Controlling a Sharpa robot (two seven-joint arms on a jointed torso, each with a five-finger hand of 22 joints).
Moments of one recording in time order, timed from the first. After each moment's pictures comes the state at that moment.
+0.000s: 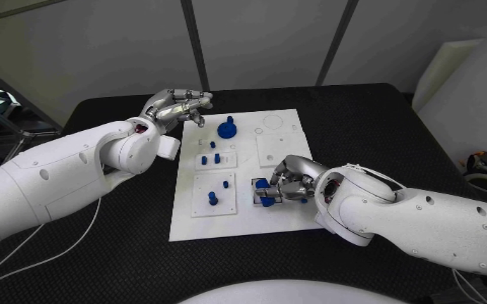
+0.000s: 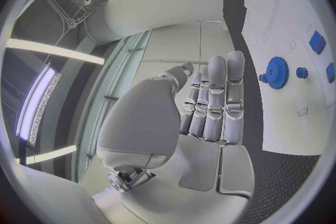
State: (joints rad) left arm 1.09 -0.81 0.11 1.36 -0.14 -0.17 0.27; left_hand 1.40 -0.12 0.41 0.06 0.15 0.96 0.20 0.17 0.07 1.00 0.12 0.39 0.12 1.18 0.03 0.97 0.41 0.19 1.15 0.13 0.61 0.92; right arm 0.97 -0.86 0.02 1.86 -1.33 -0.33 -0.58; right_hand 1.19 -0.02 -0.24 0.29 0.41 0.99 0.07 0.46 0.36 1.40 0.00 1.19 1.27 1.47 -0.06 1.50 1.31 0.07 1.38 0.05 1.35 1.27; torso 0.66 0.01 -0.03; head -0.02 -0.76
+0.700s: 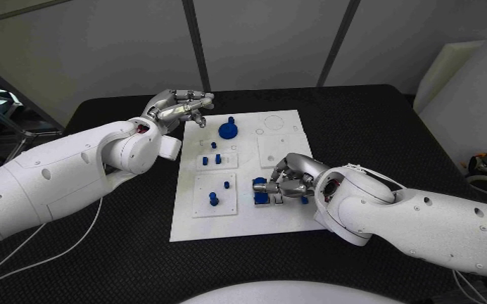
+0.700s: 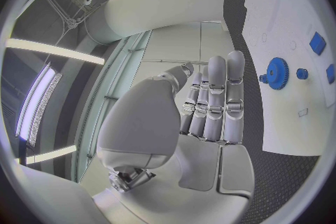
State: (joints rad) left arm 1.09 -0.81 0.11 1.36 -0.14 -0.17 0.27; left_hand 1.39 -0.12 0.41 0.06 0.15 0.96 0.19 0.17 0.07 0.99 0.12 0.39 0.12 1.18 0.03 0.97 0.41 0.19 1.15 0.13 0.61 0.92; right arm 0.97 -0.85 0.02 1.84 -1.35 -0.37 -0.58; right_hand 1.04 -0.07 -0.20 0.30 0.19 0.96 0.08 0.47 0.40 1.37 0.00 1.12 1.23 1.47 -0.06 1.47 1.31 0.07 1.36 0.05 1.31 1.23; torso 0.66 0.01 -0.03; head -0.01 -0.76
